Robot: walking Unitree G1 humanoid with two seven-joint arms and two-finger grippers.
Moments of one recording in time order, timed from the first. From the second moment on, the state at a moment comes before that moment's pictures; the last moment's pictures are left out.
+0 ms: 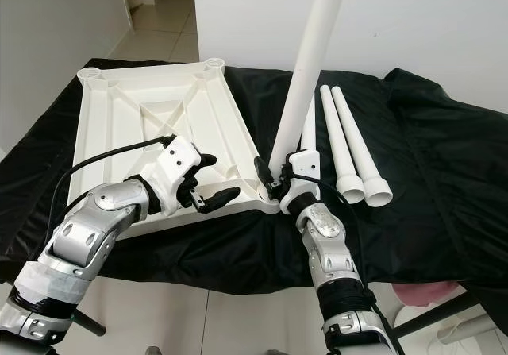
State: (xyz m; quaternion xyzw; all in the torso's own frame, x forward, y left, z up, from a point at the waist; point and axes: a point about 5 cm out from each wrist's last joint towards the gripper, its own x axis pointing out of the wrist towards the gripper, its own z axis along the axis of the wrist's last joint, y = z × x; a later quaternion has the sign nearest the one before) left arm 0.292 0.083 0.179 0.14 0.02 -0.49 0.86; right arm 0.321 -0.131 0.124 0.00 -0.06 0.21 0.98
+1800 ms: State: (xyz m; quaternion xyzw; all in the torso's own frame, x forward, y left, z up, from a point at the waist) left arm 0.300 0.086 0.184 0.15 0.01 -0.47 0.87; right arm 0.318 -0.128 0.119 -0.03 -0.07 0.24 0.97
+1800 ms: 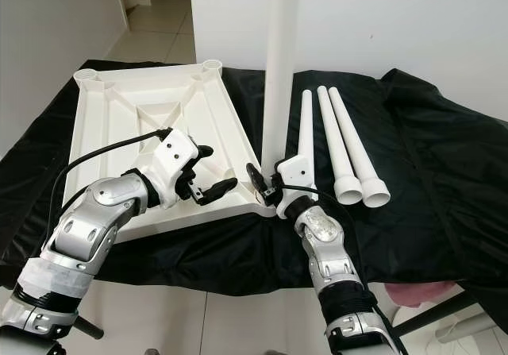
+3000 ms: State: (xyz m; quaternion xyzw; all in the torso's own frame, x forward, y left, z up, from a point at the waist) left arm 0.303 0.085 0.182 0.16 0.00 -0.46 0.87; right arm 0.321 -0.122 0.120 -0.01 -0.06 0.16 0.99
